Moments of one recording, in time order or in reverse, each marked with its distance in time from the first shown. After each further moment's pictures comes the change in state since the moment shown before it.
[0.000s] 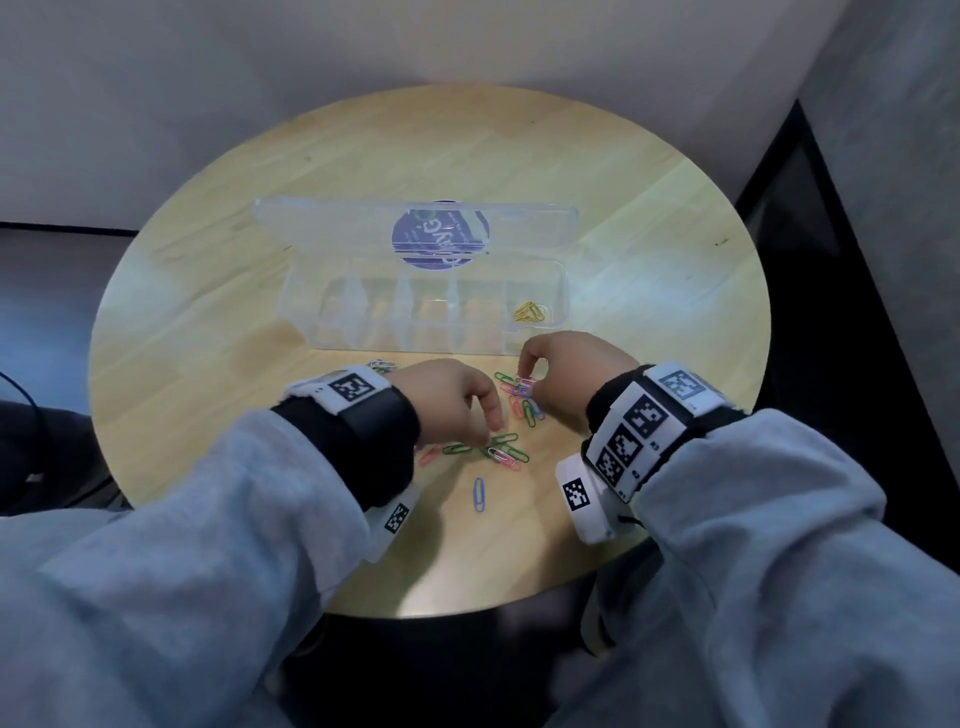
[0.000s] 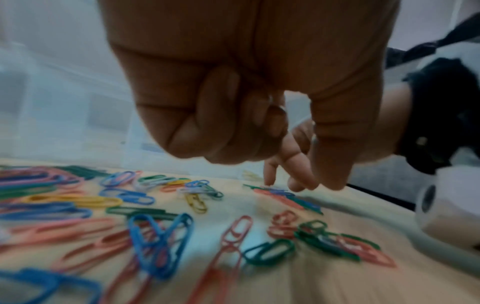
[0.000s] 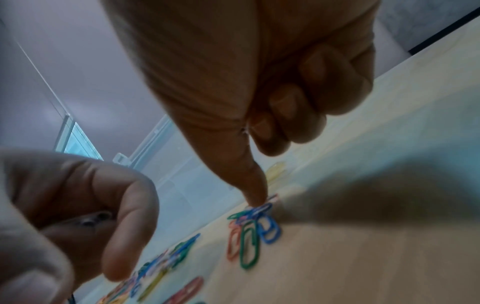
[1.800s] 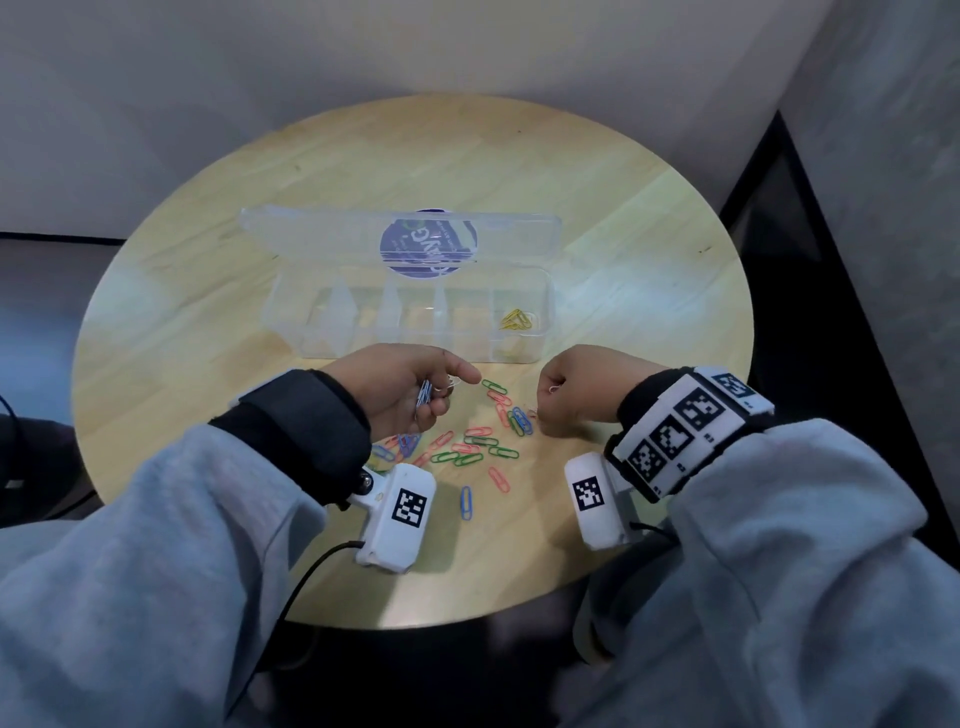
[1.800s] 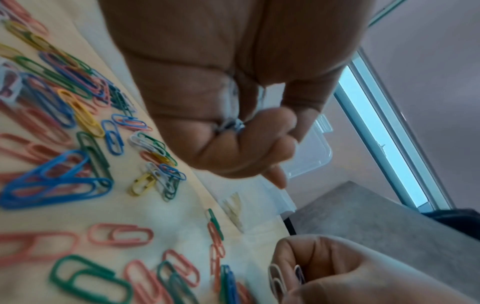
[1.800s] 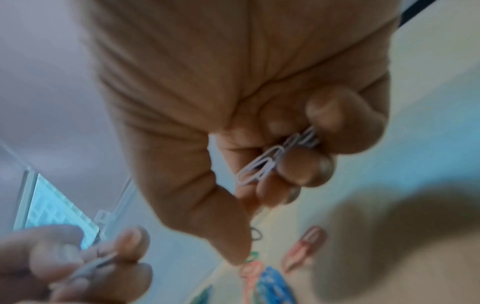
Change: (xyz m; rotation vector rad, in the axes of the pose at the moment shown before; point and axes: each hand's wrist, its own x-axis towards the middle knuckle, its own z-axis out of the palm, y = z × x) left_hand 0.004 -0.016 -0.013 -1.163 -0.062 -0.156; right_hand -0.011 0.018 -0.012 0.120 -0.197 0.064
